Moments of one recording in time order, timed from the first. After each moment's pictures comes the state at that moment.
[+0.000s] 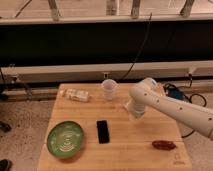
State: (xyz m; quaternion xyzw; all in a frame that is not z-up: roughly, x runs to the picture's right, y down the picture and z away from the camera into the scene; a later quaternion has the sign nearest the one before) arm 0.162 0.157 0.817 -0.31 -0.10 -0.21 0.92
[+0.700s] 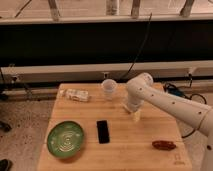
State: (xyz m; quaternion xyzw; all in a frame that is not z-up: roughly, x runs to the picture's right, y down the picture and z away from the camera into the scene) arm 0.147 0.122 0.848 -0.28 -0.11 -0.26 0.92
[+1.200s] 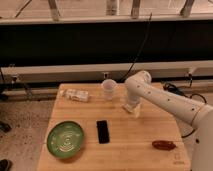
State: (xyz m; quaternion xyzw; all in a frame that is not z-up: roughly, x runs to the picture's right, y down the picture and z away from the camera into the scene) arm 0.153 0.099 0.880 -0.26 -0.10 -0.27 0.92
